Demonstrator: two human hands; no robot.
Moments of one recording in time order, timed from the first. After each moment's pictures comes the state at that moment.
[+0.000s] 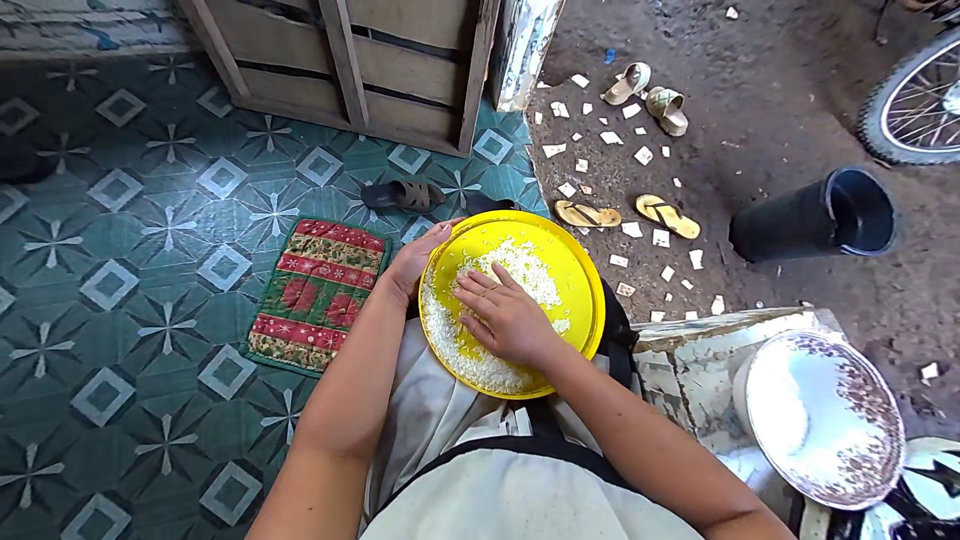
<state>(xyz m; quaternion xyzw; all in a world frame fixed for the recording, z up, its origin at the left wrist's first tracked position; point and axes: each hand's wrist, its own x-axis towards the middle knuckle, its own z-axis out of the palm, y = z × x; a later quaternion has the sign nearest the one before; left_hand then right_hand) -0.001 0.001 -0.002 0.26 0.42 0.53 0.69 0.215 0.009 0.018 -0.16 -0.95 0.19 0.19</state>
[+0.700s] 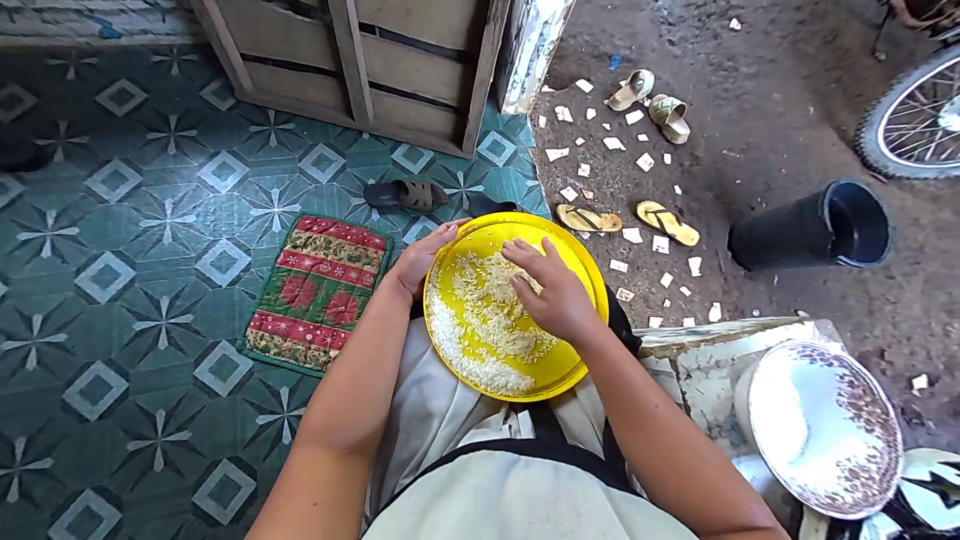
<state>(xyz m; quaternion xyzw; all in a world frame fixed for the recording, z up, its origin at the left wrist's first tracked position) -0.003 0.004 -0.007 0.24 0.41 0.53 0.70 0.237 0.051 0.045 -0.27 -0.89 0.29 0.22</state>
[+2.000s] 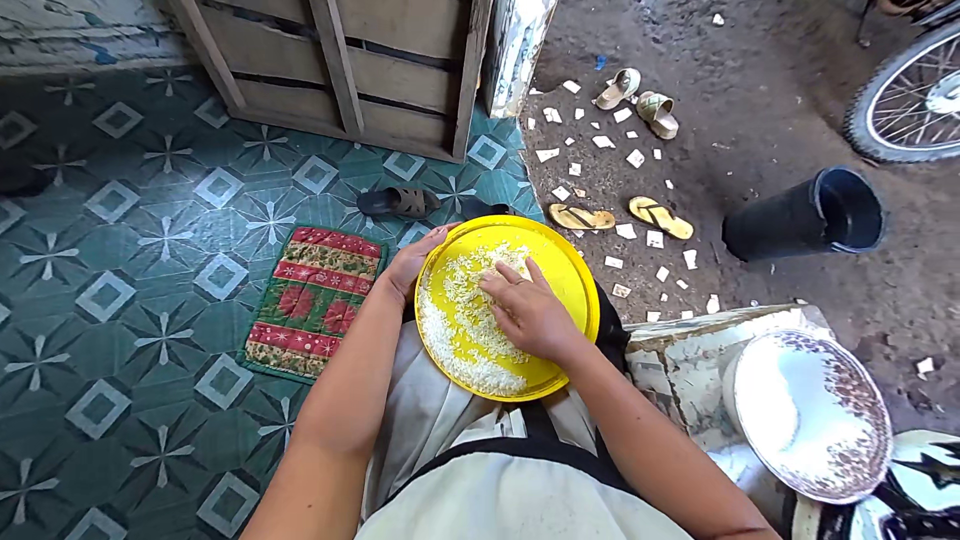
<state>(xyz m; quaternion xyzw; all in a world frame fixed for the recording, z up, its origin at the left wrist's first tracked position) 0.002 0.010 -0.006 0.24 0.41 0.52 0.71 0.251 0.029 0.024 -0.25 -0.93 0.23 0.16</state>
